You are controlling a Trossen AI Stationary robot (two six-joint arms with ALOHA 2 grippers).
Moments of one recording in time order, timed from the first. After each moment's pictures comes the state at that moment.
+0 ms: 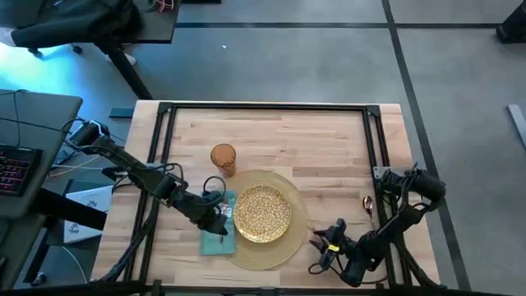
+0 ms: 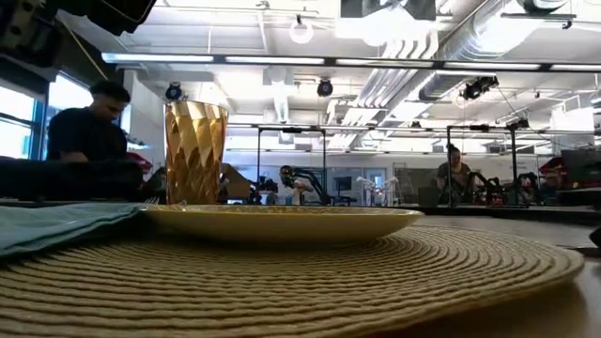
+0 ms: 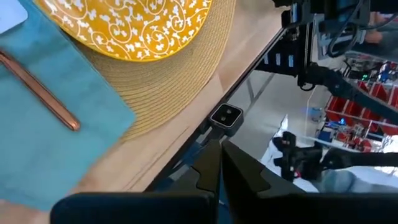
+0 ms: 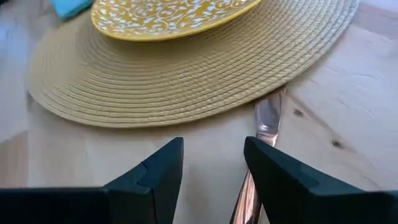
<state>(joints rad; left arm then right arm) -0.53 1.27 0.82 -0.22 0.01 -1.59 1.01 1.92 0.85 -0.30 0.90 1.57</state>
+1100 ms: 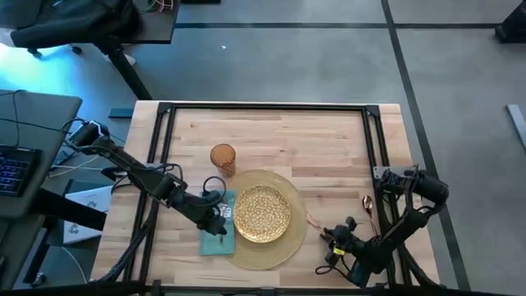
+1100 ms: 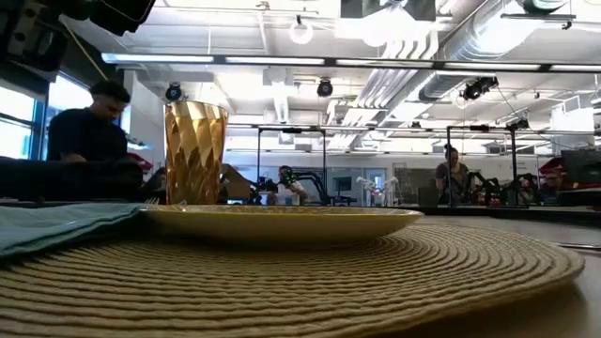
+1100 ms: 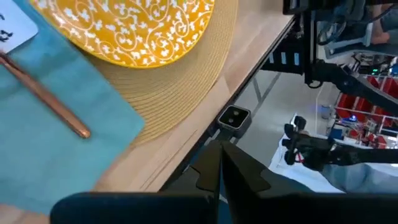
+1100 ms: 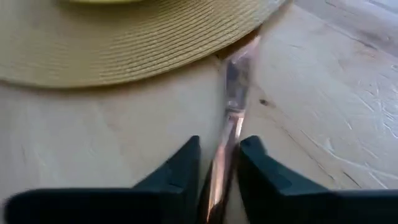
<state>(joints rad) -0.54 1.28 0.82 -0.24 -0.01 -1.57 1.07 1.99 0.87 -0.59 0.83 1.87</state>
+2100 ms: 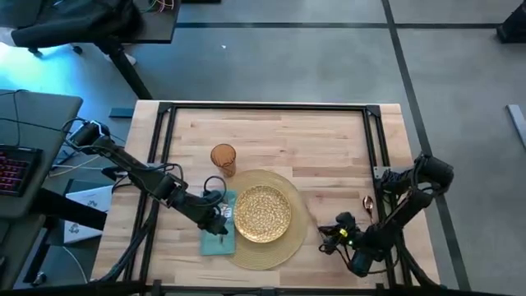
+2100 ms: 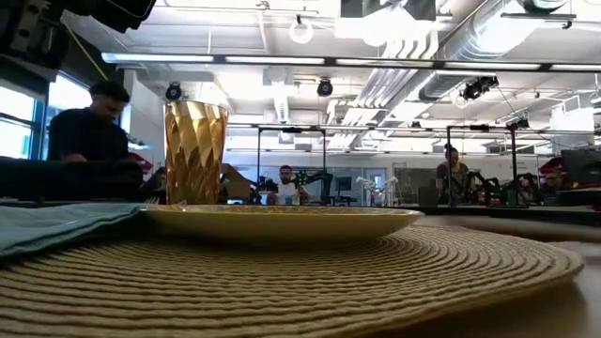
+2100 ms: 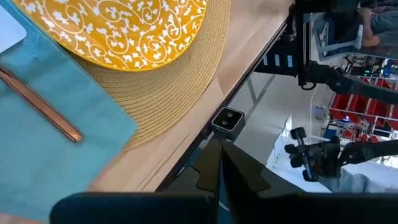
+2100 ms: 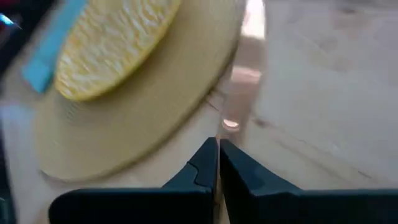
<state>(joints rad) -0.54 1.28 0.82 -0.22 -0.01 -1.56 1.00 1.75 0.74 -0.35 0.90 2.03</state>
